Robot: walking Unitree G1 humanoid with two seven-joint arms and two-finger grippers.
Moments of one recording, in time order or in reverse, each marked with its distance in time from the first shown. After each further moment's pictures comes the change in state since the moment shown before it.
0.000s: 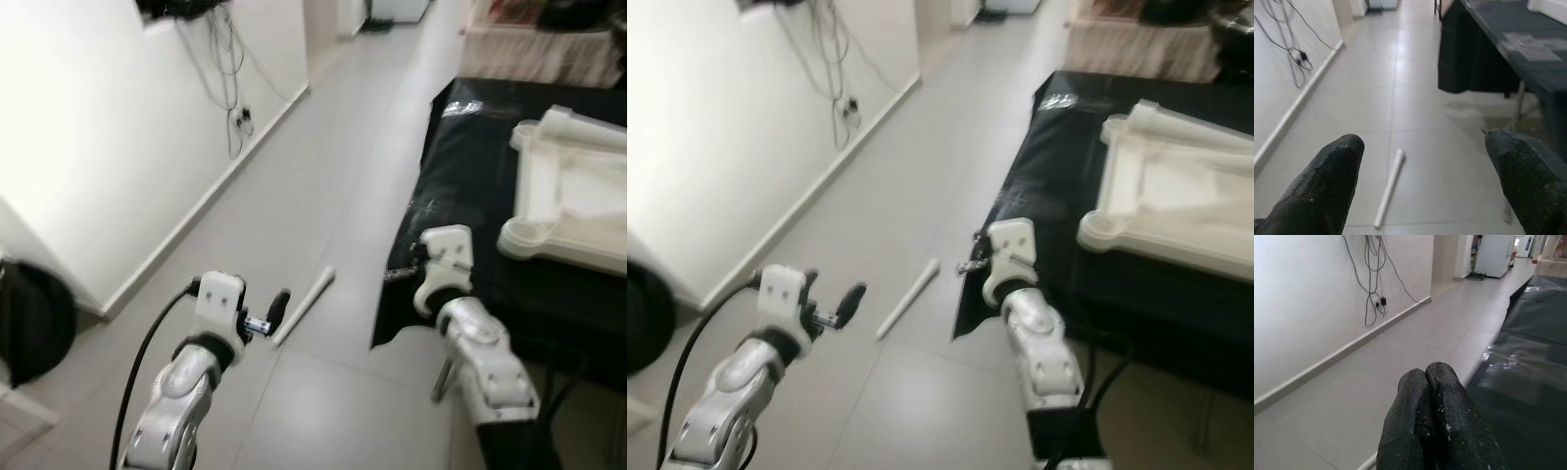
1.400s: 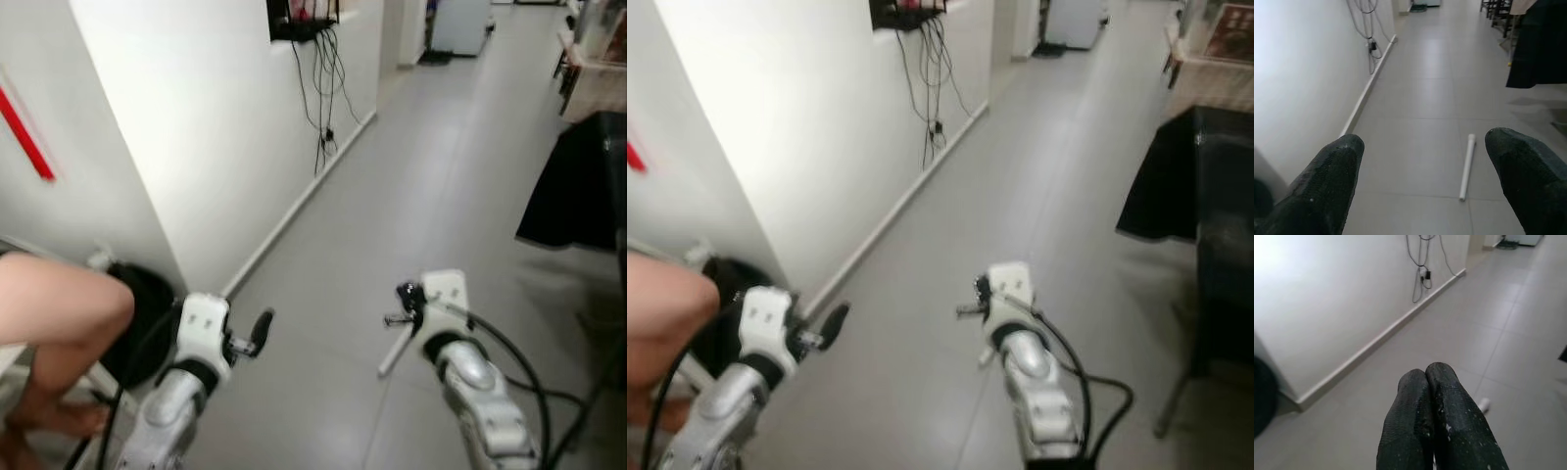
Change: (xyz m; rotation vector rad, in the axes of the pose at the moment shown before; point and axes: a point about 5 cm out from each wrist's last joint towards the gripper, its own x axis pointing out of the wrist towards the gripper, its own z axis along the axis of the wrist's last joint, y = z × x) left arm -0.017 -0.001 -0.019 -0.020 0.048 0.023; right arm -0.027 -0.004 -0.038 0.023 0.179 -0.066
